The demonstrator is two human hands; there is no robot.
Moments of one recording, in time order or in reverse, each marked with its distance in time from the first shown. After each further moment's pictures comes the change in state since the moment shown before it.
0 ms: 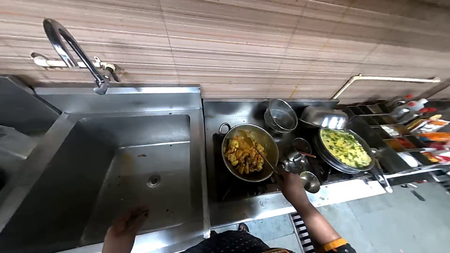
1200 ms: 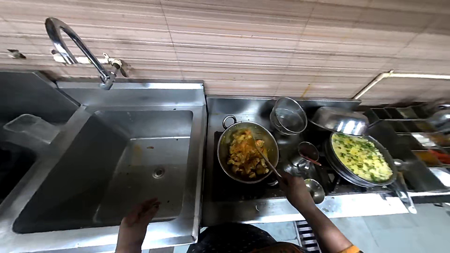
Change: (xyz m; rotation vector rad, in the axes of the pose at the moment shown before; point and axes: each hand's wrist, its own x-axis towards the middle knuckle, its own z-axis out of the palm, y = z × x) left_hand -0.024 0.034 0.076 0.005 0.119 -0.087; right_hand 0.029 0.052 -0.017 0.137 -0.147 -0.126
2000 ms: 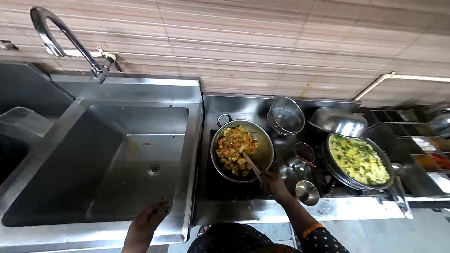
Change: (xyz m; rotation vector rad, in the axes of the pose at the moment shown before) left_hand -0.029 0.008 0.044 0.017 -0.142 -0.064; right_hand 0.042 0.038 0.061 0.900 -0.256 0.243
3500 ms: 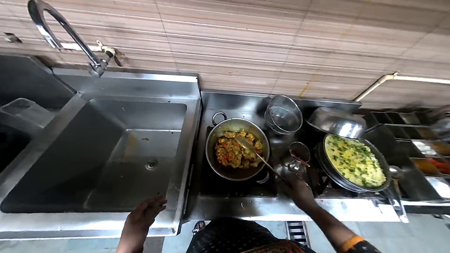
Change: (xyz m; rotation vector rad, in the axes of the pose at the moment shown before) left_hand -0.018 -0.001 0.028 -0.125 0.072 -0.033; right_hand -0.045 -0.002 -0.106 -0.952 0.097 -0.126
